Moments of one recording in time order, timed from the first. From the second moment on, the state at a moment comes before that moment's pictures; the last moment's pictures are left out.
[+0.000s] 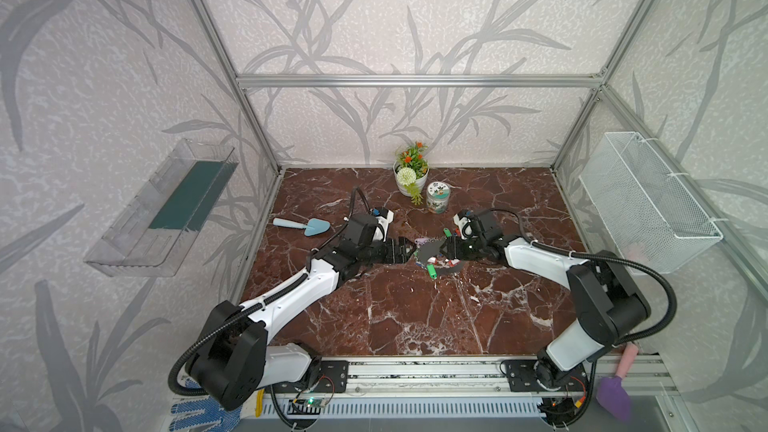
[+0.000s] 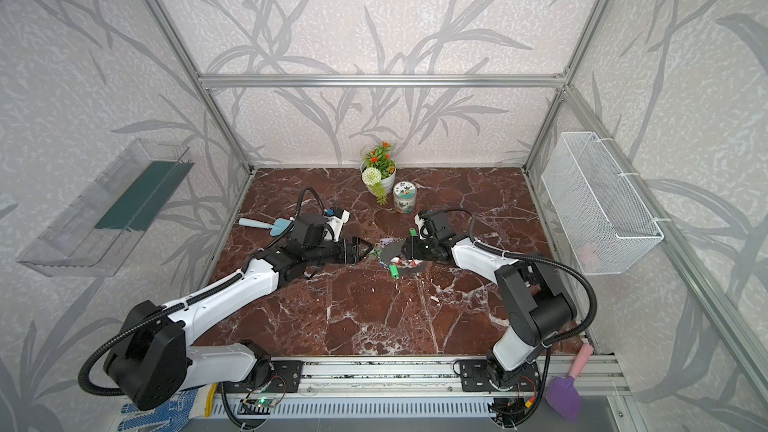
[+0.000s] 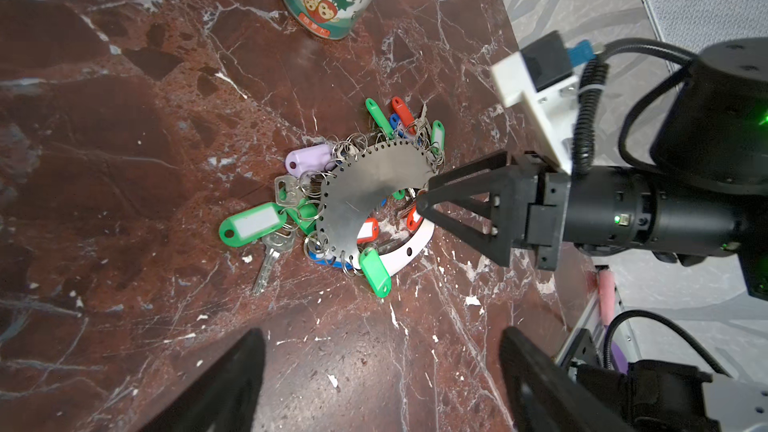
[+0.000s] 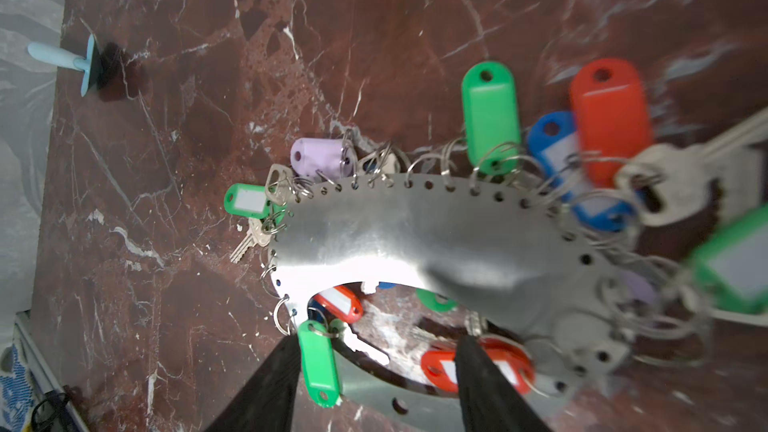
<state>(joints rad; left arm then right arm) -0.53 1.29 0.78 -0.15 0.34 -0.55 0.49 1.67 0.89 -0.15 -0.29 0.50</state>
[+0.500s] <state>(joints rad) -0.51 1.20 0.77 -0.15 0.33 -0.53 0.52 1.66 0.77 -0.07 -0.28 0.64</state>
